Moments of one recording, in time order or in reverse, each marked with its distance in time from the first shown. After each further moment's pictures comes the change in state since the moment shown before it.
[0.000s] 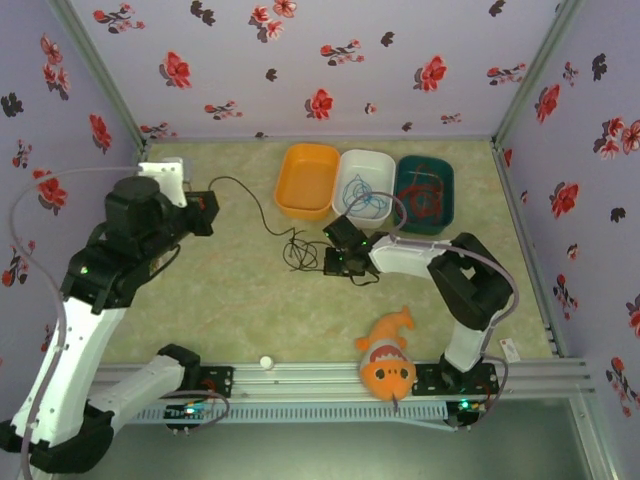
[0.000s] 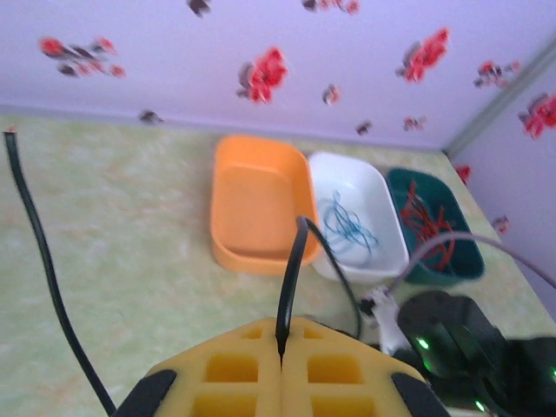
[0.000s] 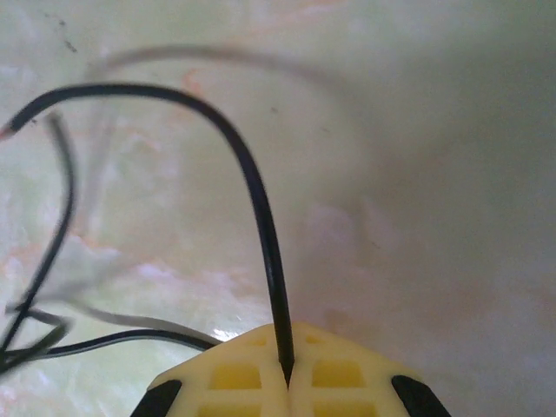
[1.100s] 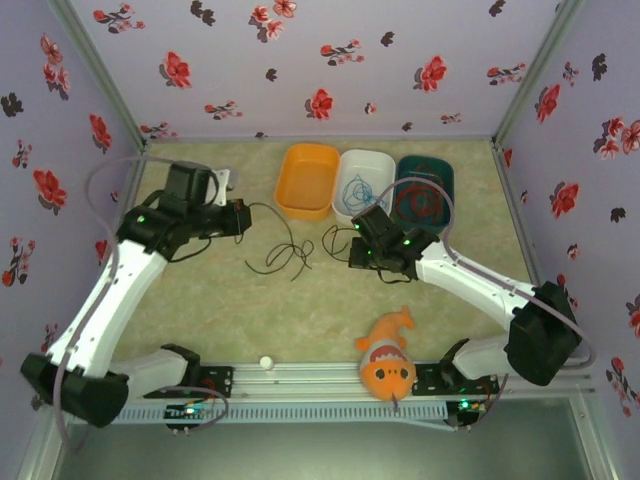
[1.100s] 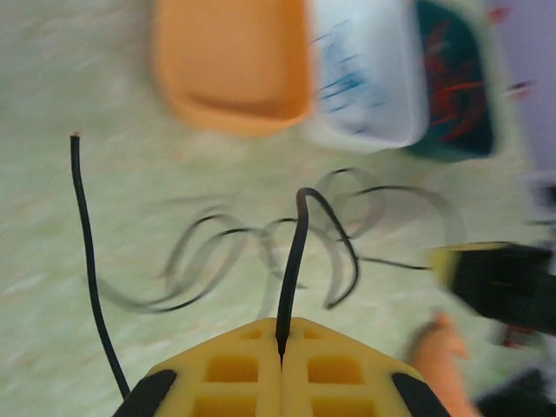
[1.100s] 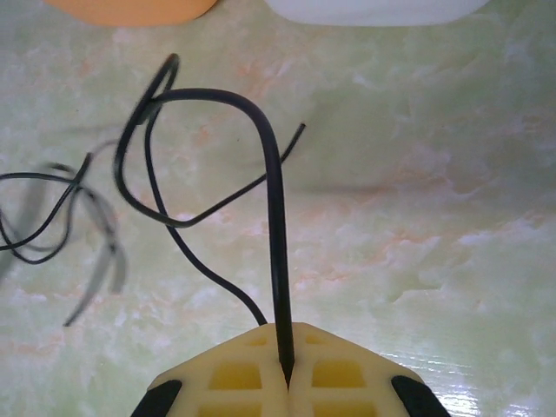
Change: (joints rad) left arm 0.014 0.285 -0.074 -0.097 0.200 -0.034; right arm -0.031 -0.407 0.007 -0.322 0.100 -0.013
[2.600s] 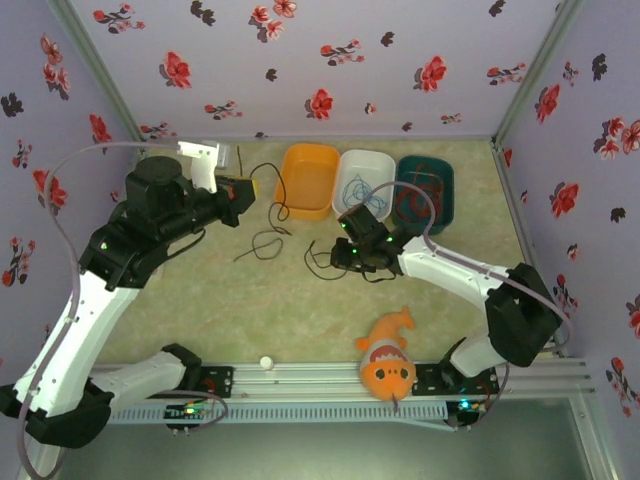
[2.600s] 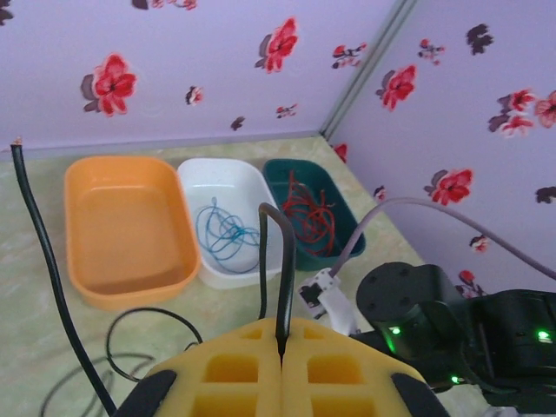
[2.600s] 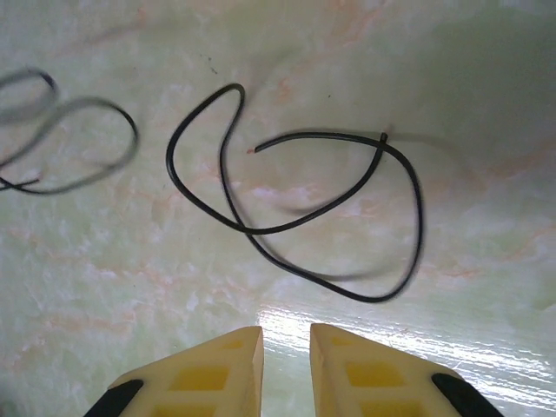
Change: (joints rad) left arm -0.159 -0.154 0.156 0.233 0.016 0.045; right arm 0.025 0.121 0.022 0.113 -0.154 0.074
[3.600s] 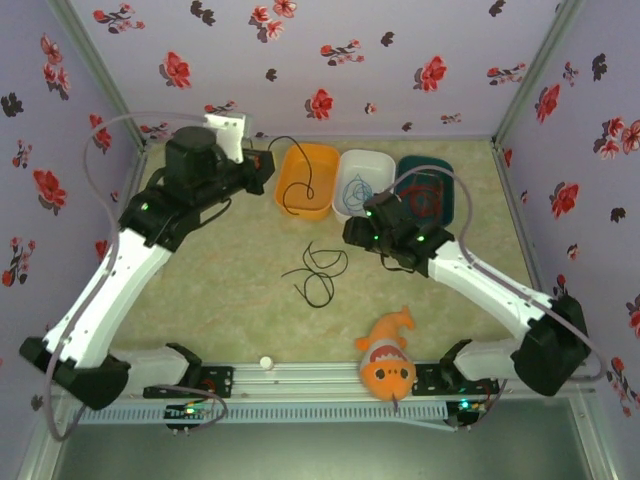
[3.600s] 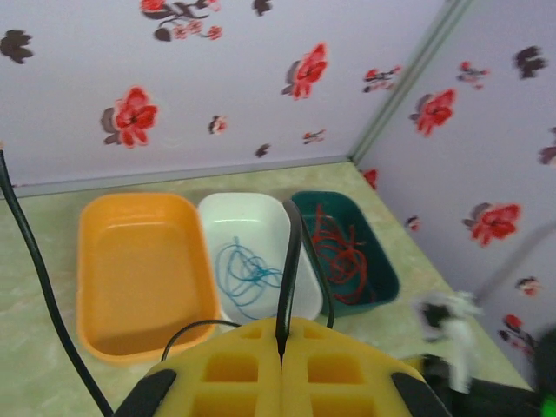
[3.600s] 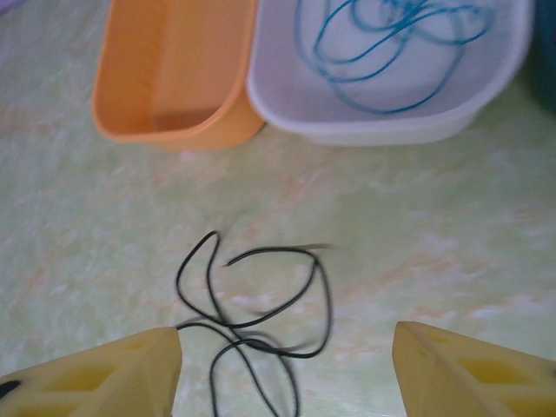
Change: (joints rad) left arm -0.010 0.245 0.106 0.114 -0.119 0.011; right arm -0.077 -0.208 0.012 -0.049 0.223 -0.035
